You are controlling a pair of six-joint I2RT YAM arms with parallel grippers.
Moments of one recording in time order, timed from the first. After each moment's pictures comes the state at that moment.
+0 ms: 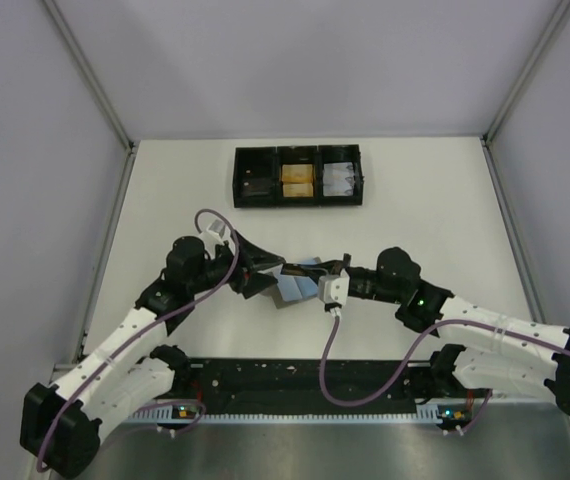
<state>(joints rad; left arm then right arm) -0.48 0.82 0.51 -0.02 0.54 -1.41 0.93 1.00 0.53 0.38 -0.40 -0.82</state>
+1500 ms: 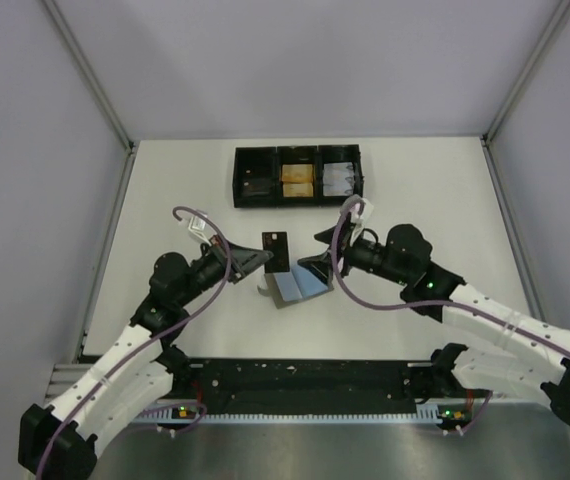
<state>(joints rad) -0.48 0.66 0.40 0.27 0.40 -1.13 0.83 1.00 0.69 0.25 -0.26 0.09</state>
